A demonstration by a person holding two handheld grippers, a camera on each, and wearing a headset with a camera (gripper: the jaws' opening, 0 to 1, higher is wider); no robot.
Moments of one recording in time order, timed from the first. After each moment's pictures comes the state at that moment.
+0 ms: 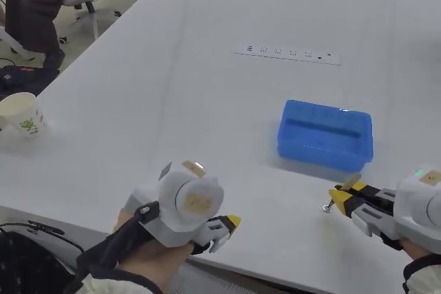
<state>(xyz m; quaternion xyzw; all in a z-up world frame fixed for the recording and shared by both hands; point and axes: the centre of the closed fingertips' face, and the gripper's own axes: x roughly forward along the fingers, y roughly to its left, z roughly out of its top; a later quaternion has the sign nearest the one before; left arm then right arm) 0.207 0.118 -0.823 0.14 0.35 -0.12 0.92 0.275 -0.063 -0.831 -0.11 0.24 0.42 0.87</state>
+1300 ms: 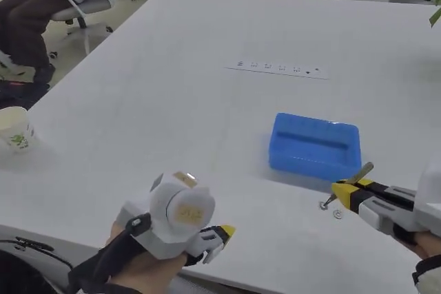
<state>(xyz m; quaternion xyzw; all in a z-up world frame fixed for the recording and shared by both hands) 0.209 0.116 -0.818 0.13 0.34 -0.13 0.92 0.271 -0.065 -0.770 -0.01 0.24 0.40 0.88</state>
